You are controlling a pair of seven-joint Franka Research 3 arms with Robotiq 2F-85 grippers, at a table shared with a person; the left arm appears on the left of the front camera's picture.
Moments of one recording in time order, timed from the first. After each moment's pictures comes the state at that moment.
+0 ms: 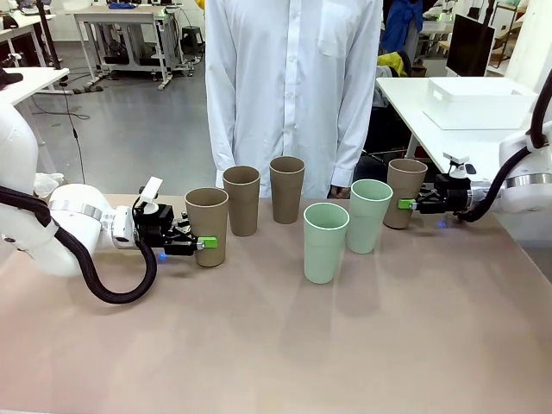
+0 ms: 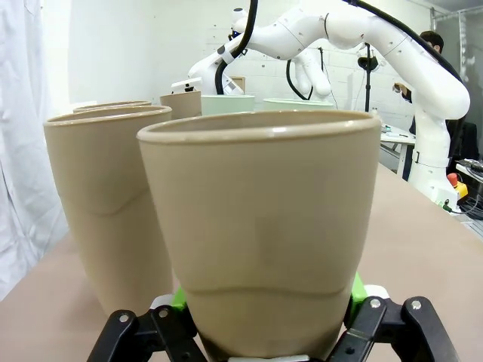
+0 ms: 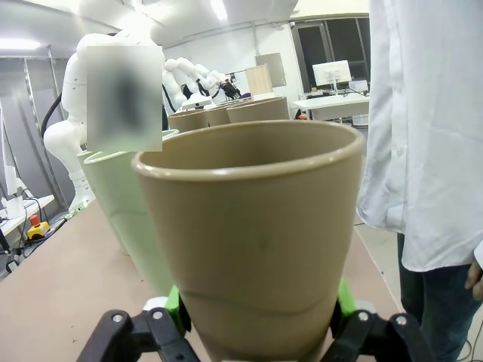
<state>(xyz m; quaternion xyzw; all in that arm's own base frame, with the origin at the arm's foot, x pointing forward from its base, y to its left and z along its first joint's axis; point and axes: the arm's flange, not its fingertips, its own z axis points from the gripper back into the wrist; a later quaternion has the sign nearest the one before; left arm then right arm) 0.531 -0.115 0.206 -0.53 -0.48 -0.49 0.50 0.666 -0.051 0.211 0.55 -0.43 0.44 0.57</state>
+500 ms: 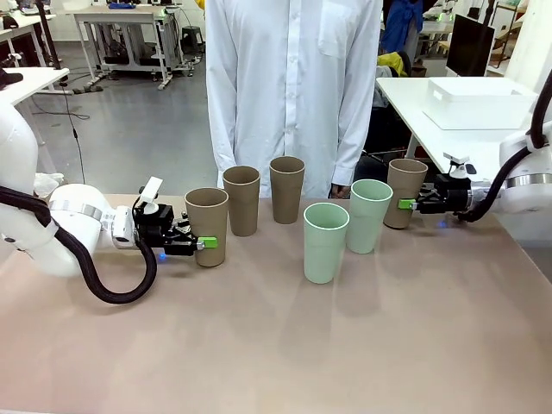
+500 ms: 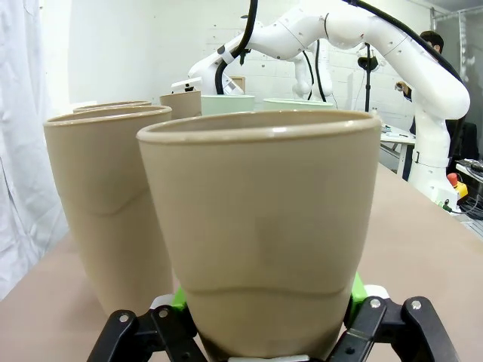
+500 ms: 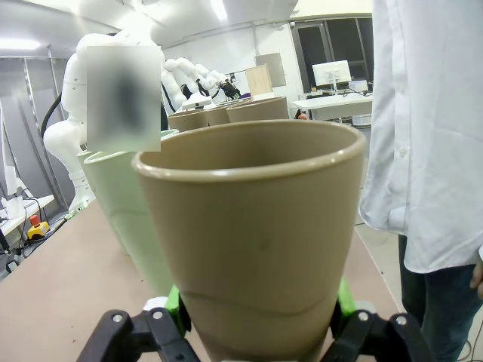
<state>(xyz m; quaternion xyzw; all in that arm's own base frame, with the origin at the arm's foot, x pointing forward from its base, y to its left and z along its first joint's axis) 0.531 -0.115 0.206 -0.53 -0.48 -0.49 0.50 0.666 -0.051 0.211 0.54 -0.43 0.44 0.57</state>
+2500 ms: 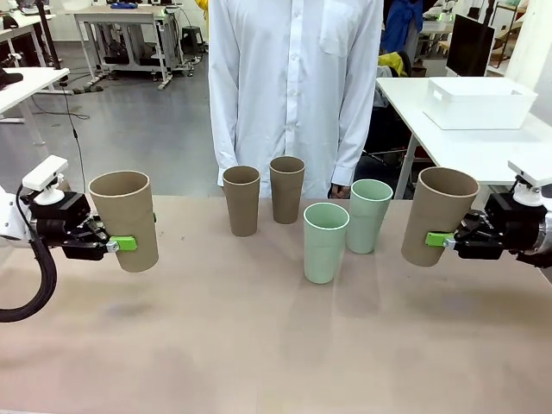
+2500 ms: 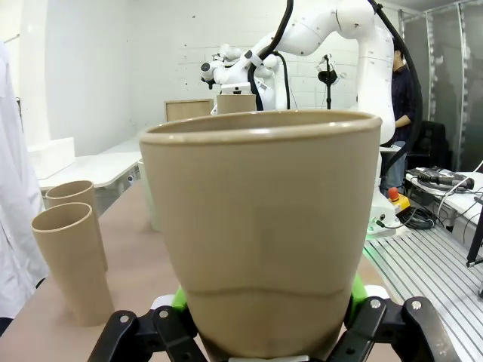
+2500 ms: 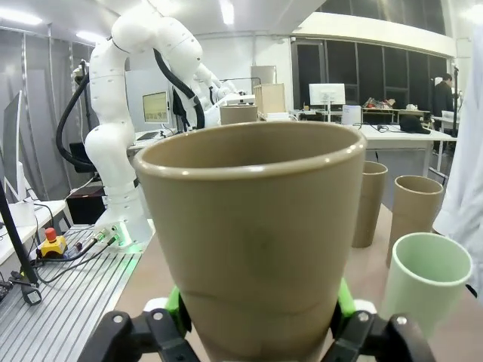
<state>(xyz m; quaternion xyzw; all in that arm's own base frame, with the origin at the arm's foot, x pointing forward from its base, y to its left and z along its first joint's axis) 0.410 -0.016 0.310 -0.54 -0.48 -0.52 0.46 0.386 0.005 0.328 0.50 -0.49 0.46 0.55</state>
